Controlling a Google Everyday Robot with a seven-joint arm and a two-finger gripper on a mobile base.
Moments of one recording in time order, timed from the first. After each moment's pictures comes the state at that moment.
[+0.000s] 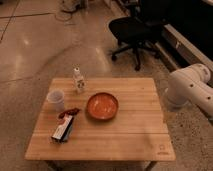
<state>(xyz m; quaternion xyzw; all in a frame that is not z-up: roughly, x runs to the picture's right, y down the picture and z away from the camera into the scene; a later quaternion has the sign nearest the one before) 0.284 0.106 0.685 -0.28 0.02 0.02 0.96</state>
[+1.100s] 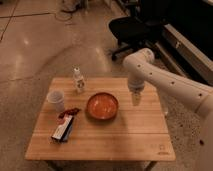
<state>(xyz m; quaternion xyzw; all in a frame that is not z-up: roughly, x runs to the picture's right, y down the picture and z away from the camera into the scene) 0.115 0.029 0.795 -0.32 0.00 -0.08 0.95</state>
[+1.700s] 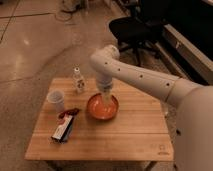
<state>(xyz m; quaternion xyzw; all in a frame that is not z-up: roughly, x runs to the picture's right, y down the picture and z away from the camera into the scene) -0.042 0.055 0.739 -0.31 -0.10 -0.20 0.92</state>
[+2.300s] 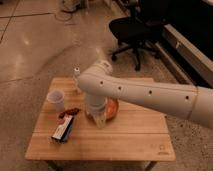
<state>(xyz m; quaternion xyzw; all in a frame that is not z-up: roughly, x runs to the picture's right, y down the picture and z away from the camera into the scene) -0.035 0.147 0.634 -0.32 -0.16 -0.30 0.88</state>
